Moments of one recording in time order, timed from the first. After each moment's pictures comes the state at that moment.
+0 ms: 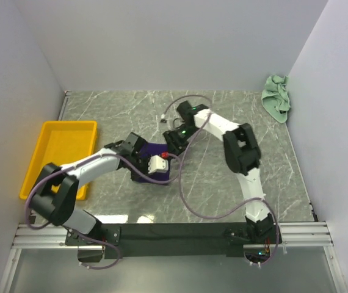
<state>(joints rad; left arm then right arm) -0.56 1.45 0.82 -0.52 0.42 0.90 0.55 2.33 1.88 -0.98 -0.83 -0.19</state>
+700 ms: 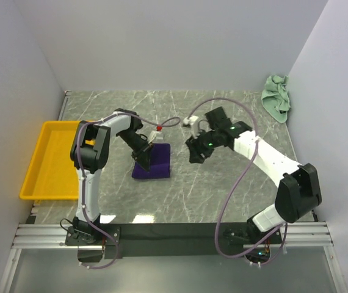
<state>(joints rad) -0.31 2.17 1.54 -1.23 0.81 0.85 0.46 1.48 1.20 -0.73 -0.53 -0.30</state>
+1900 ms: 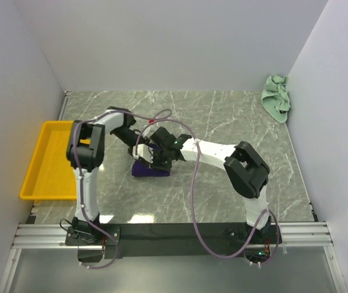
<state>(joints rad) -0.24 2.22 1.61 -1.26 0.86 0.76 0.90 1.97 1.41 -0.50 -0.26 -0.64</state>
